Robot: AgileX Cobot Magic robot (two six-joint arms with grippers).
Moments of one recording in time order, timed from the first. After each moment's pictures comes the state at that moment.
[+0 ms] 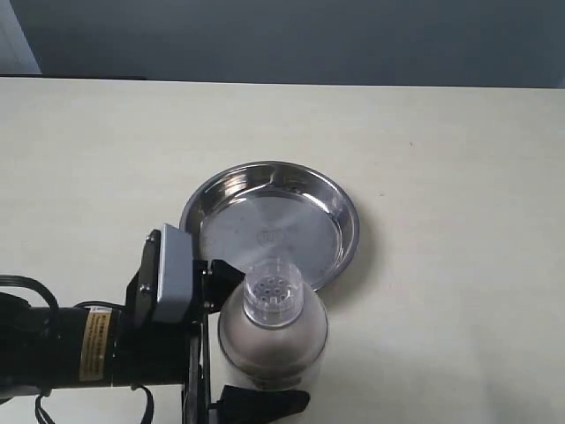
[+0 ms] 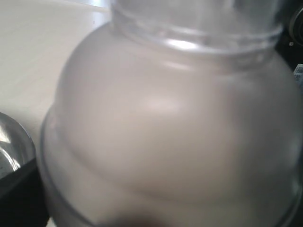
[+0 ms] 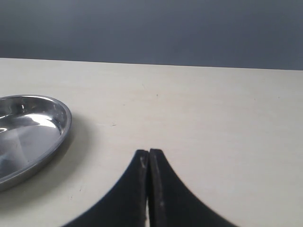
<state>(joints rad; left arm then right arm) -0.50 1.75 -0.28 0.83 -1.22 -0.29 0.14 0.00 0.00 0.07 0.32 -0.03</state>
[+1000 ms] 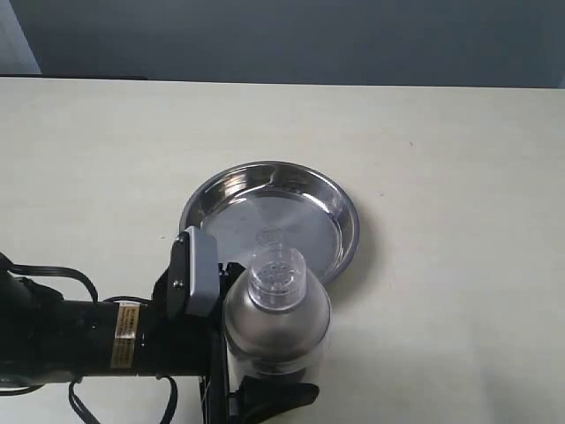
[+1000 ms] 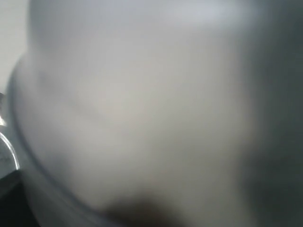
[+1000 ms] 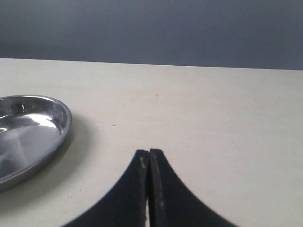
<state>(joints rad) -0.50 1.88 -0.35 0.83 -1.21 -0.27 0.14 0.00 0.00 0.07 0.32 -0.03</state>
